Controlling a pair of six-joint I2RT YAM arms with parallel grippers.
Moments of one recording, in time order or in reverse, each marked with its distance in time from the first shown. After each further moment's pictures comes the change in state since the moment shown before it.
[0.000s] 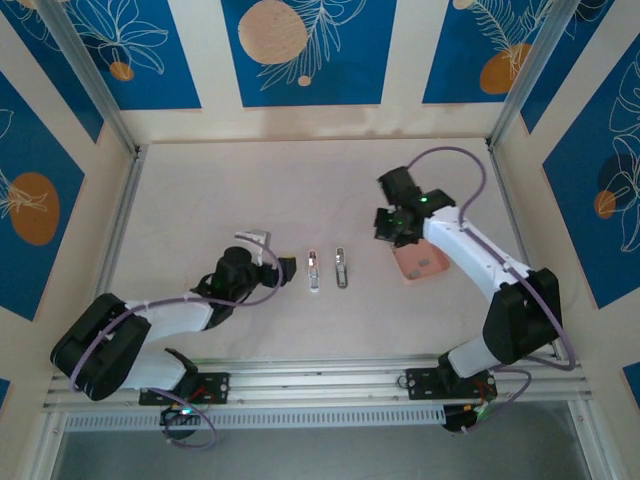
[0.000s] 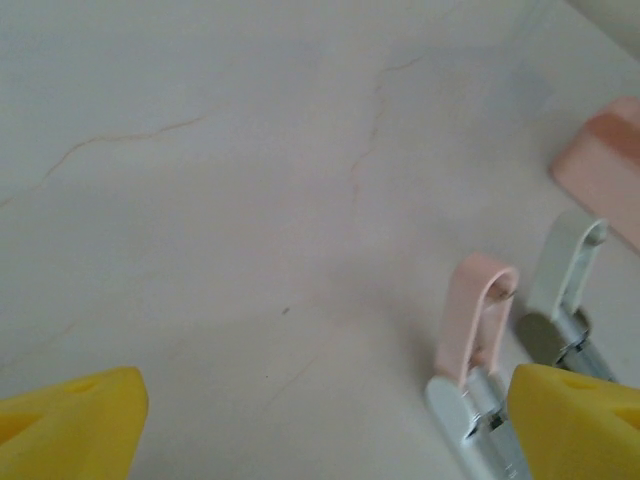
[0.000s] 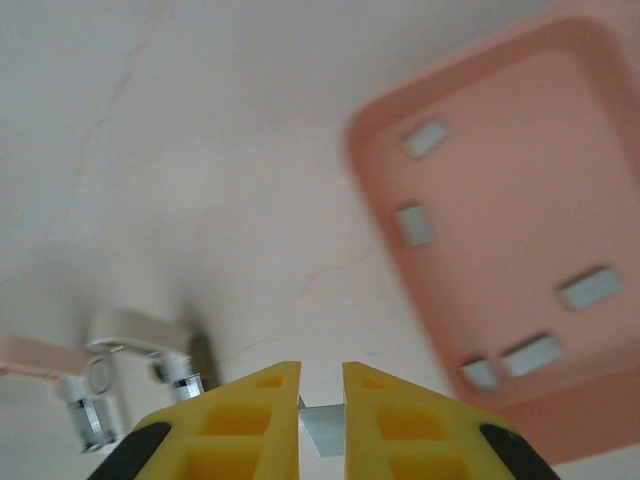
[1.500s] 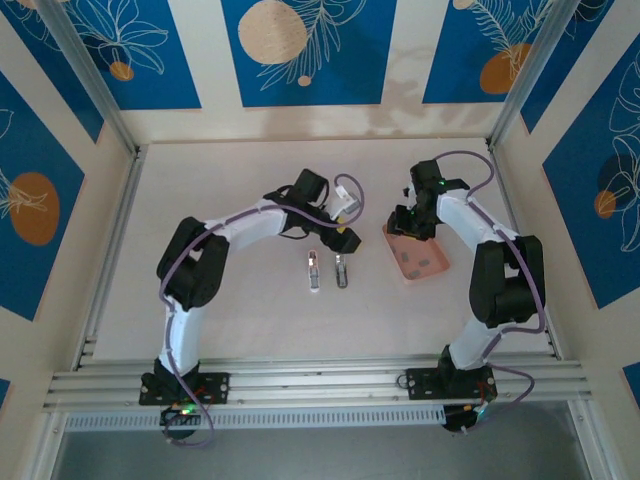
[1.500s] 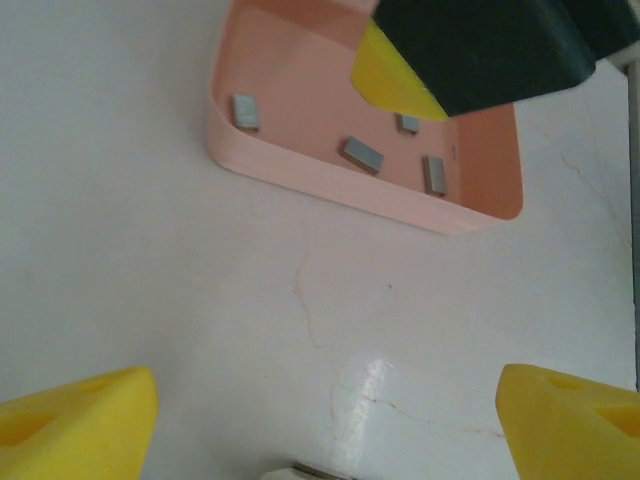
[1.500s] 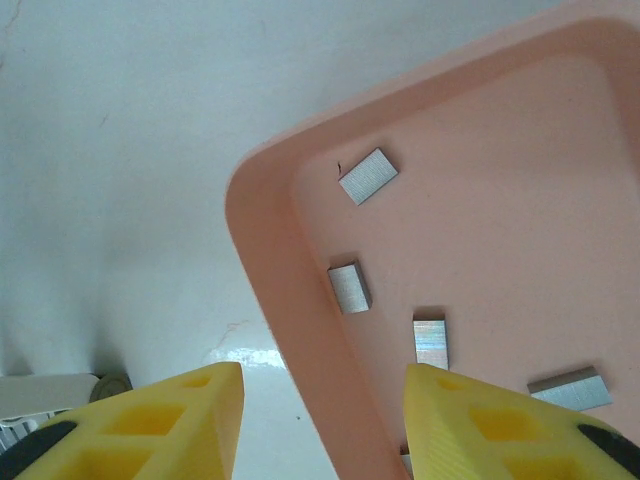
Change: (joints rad) left arm -0.061 0.733 1.163 -0.901 0.672 0.477; right arm -0.217 0.212 0.037 0.047 -0.238 -0.242
